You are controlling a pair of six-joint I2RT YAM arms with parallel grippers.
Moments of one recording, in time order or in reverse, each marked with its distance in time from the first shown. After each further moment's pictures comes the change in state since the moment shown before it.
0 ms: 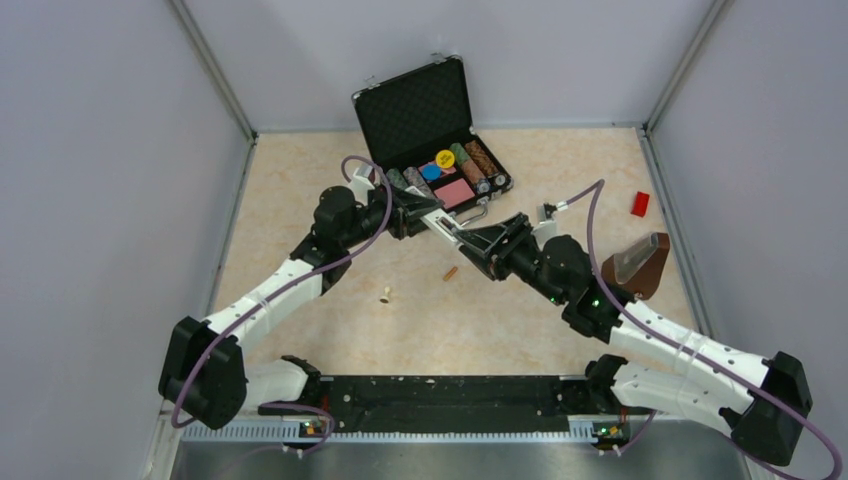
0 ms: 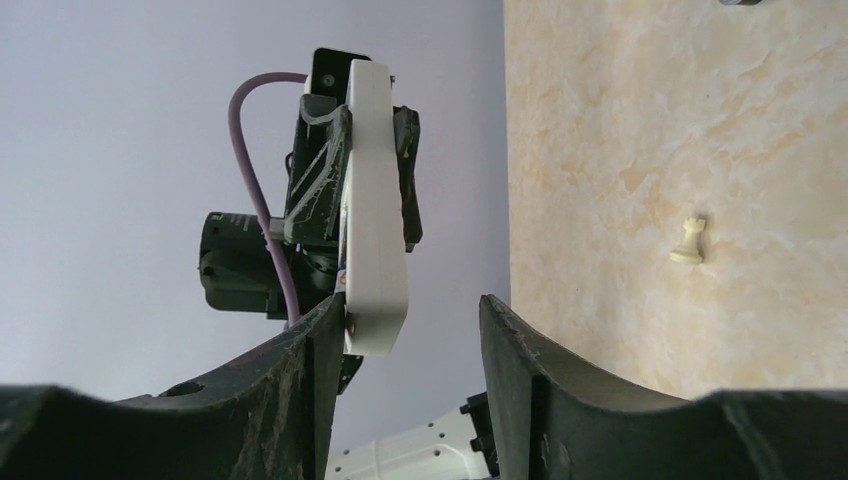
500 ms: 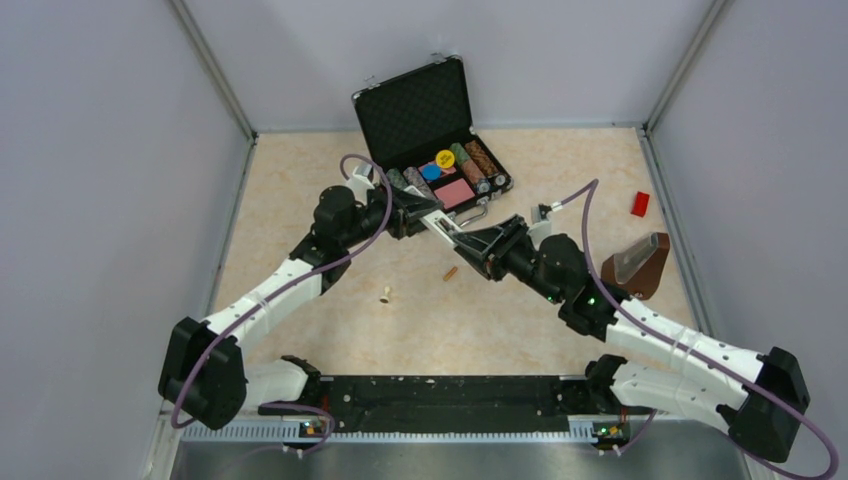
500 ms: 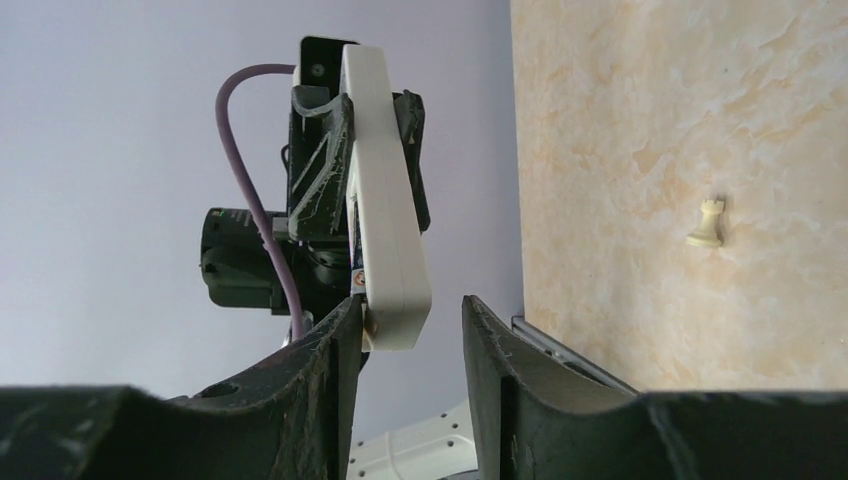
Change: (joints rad) left arm 0.000 -0.001 0.001 -0.015 -0.011 0.051; right arm -0.001 0.027 -0.004 0.031 -0.030 0.039
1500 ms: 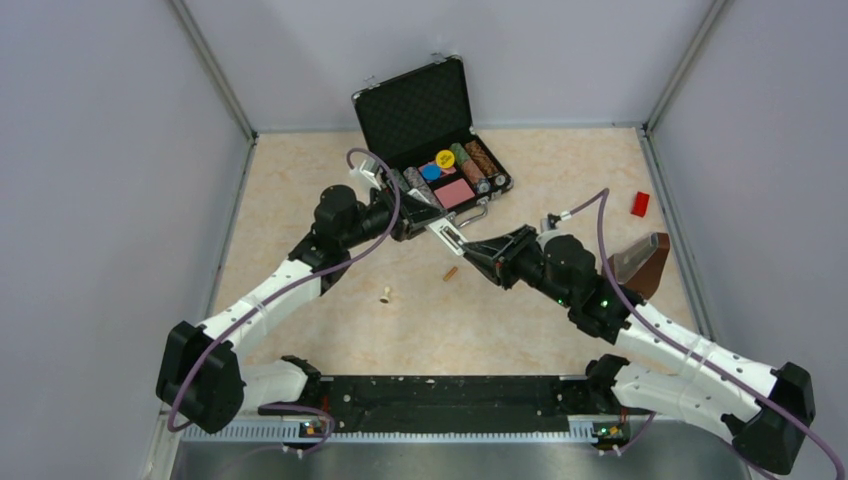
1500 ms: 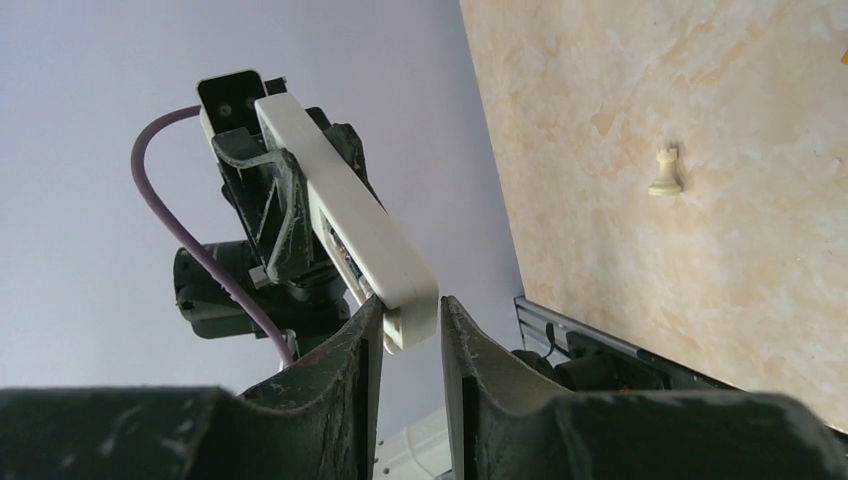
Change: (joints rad) left arm -0.019 -0.020 0.025 -0.043 0.041 0.262; right arm -0.034 -0.069 0.015 -0.208 -0.027 0.127
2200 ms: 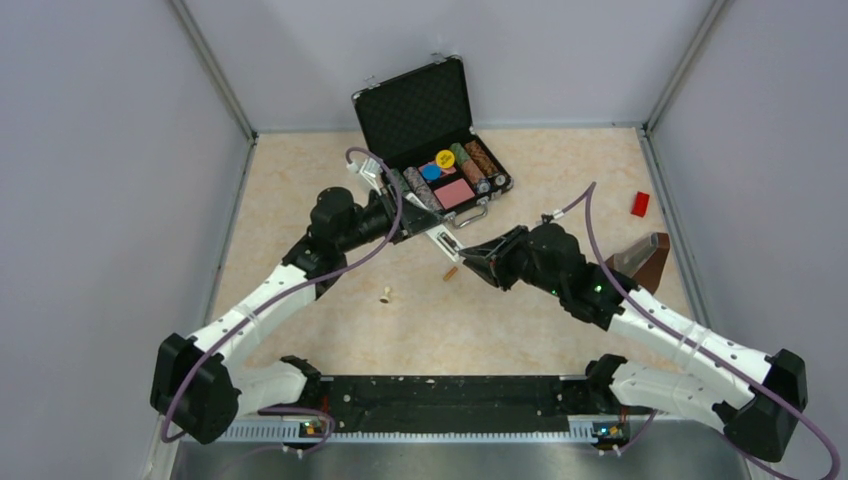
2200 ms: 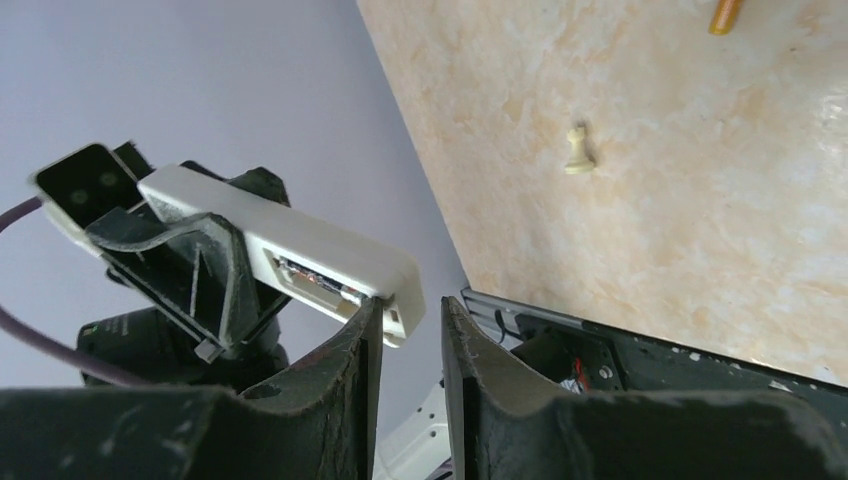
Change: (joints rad) left arm -0.007 -0.049 0.003 -0.071 -0.023 0.249; right arm -0.006 0.094 0.126 -0.233 -0.014 0.023
